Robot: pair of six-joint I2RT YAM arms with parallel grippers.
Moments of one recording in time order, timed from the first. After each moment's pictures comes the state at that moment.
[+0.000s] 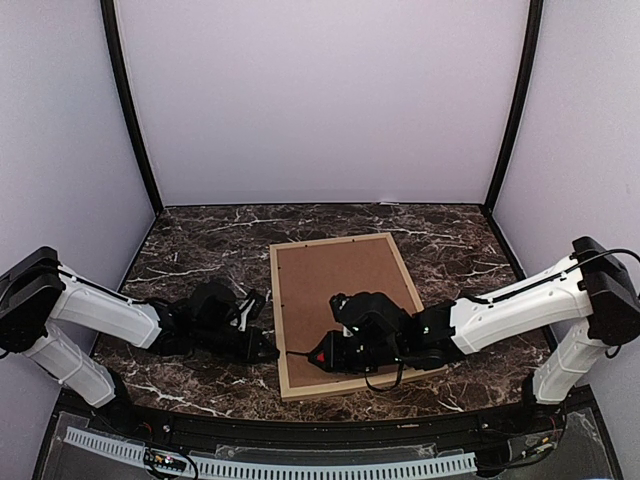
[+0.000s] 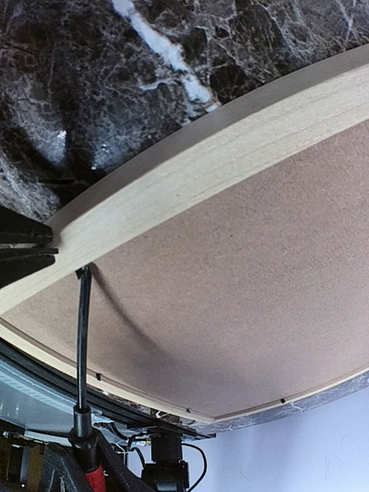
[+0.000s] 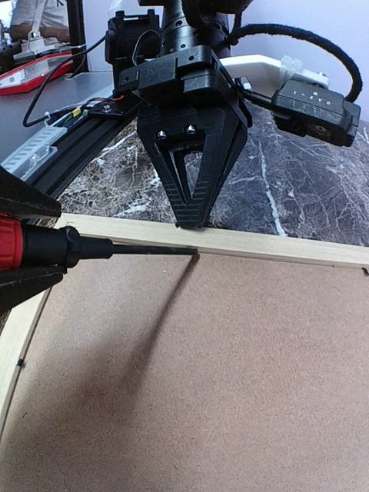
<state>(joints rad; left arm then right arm) -0.85 1.47 0.47 0.21 0.31 -0.75 1.29 1.62 0.89 0.02 0.03 1.11</state>
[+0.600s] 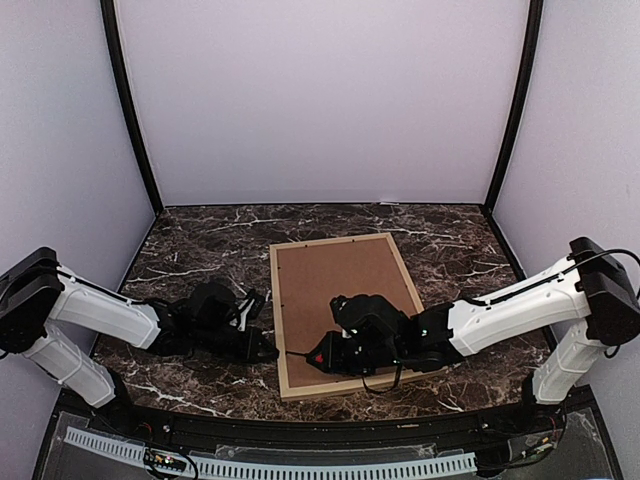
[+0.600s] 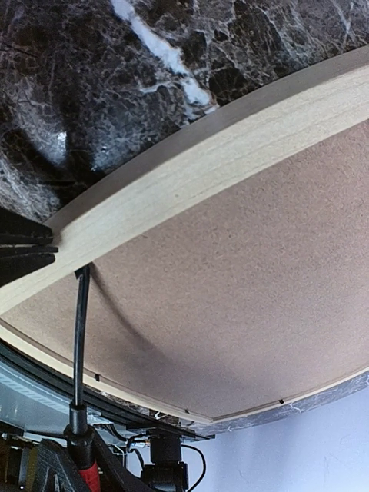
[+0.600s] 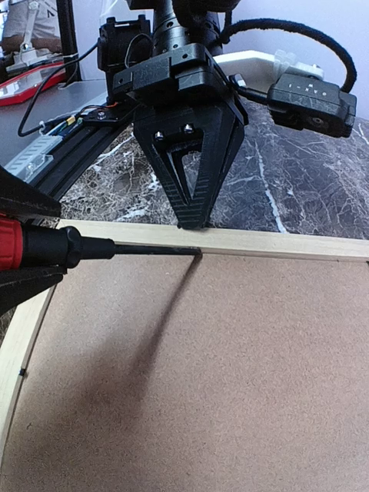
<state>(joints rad) -0.85 1.46 0.47 0.21 0.30 -0.75 1.30 1.63 0.89 0.04 0.04 1.16</state>
